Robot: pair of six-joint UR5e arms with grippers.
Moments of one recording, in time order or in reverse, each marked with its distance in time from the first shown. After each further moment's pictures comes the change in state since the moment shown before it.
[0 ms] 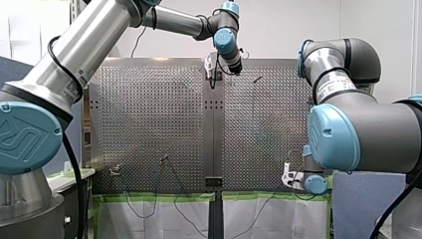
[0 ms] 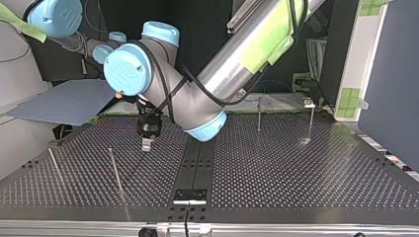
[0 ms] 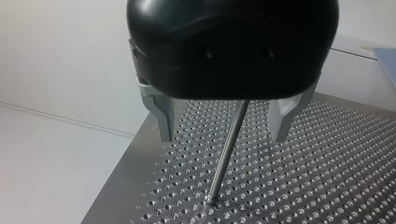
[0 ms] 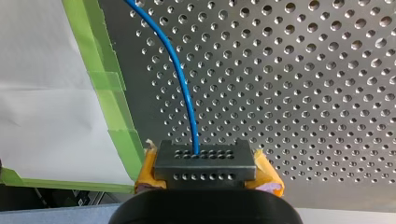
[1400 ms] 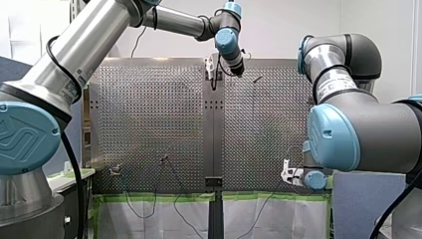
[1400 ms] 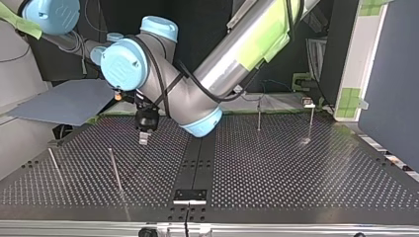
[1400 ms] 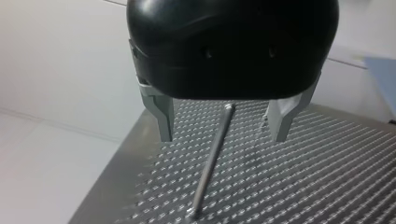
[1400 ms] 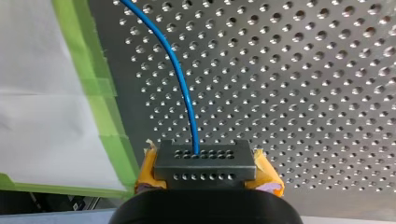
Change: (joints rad) left arm -0.017 -0.001 -0.019 -0.019 0.016 -0.005; right arm 0.001 -0.036 0.001 0.036 -0.017 -0.007
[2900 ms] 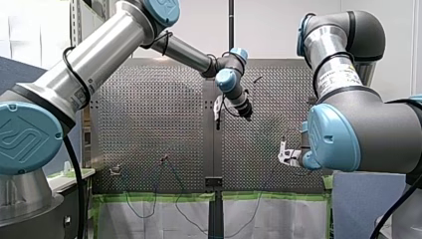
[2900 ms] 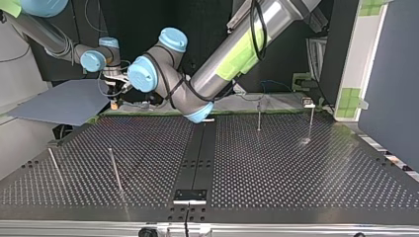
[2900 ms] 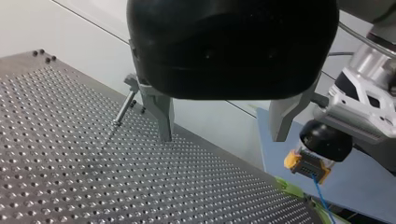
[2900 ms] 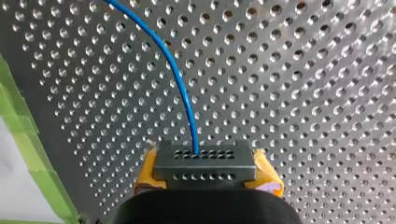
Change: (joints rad) left arm 0.017 -0.148 -0.144 0.018 0.229 -0.111; right arm 0.017 -0.151 0.003 0.097 -0.048 0.001
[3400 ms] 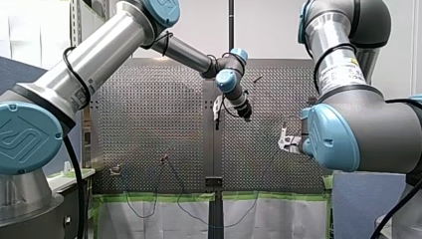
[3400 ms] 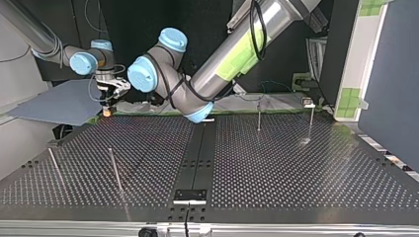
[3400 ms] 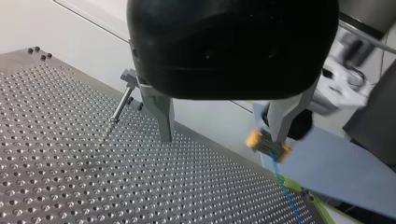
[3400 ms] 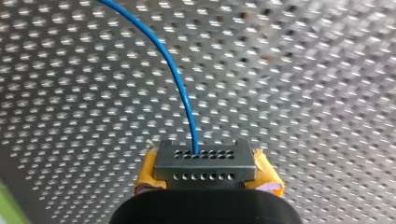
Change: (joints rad) left arm 0.000 -0.001 0.000 0.001 -0.019 0.023; right arm -0.003 -0.111 0.000 0.056 -0.004 0.049
